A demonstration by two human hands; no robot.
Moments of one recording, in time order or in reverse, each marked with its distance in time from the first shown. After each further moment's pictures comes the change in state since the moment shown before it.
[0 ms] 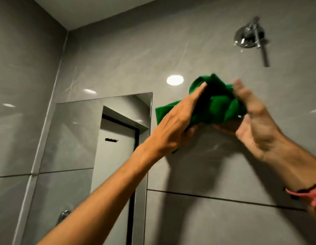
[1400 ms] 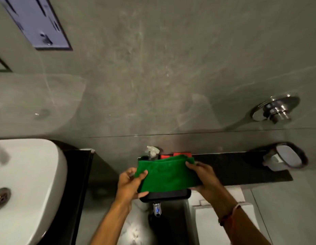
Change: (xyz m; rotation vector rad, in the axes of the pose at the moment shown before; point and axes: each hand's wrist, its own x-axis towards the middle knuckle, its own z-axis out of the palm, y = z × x) left_hand -0.524 0.442 0.161 -0.936 -0.616 -2.435; right_hand -0.623 0.201 -0.229 -0.207 0.901 1.632
